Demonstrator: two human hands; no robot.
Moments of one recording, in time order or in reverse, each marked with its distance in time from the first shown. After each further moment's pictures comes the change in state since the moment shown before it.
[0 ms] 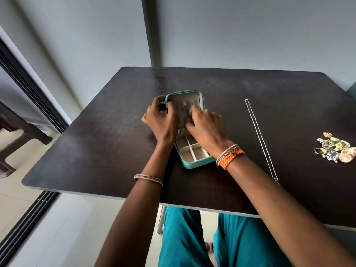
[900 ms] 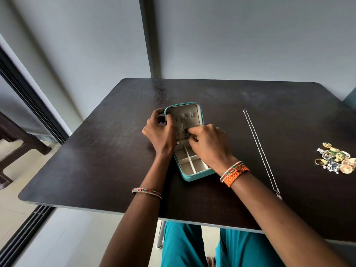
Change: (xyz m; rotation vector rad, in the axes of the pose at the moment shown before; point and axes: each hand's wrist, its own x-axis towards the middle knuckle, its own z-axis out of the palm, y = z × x) left_hand 0.003 -0.004 0.000 -0.046 -0.034 -0.014; right_hand -0.012 0.004 -0.004 0.060 0.074 0.013
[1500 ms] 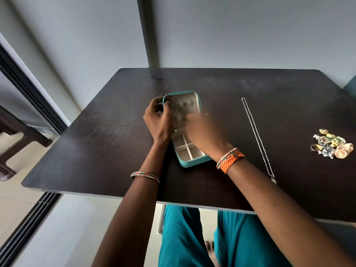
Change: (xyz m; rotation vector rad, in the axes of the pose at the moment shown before) left_hand 0.003 -0.007 -0.001 -0.075 -0.072 -0.026; right_hand -0.004 -0.001 0.001 0.087 -0.041 0.076
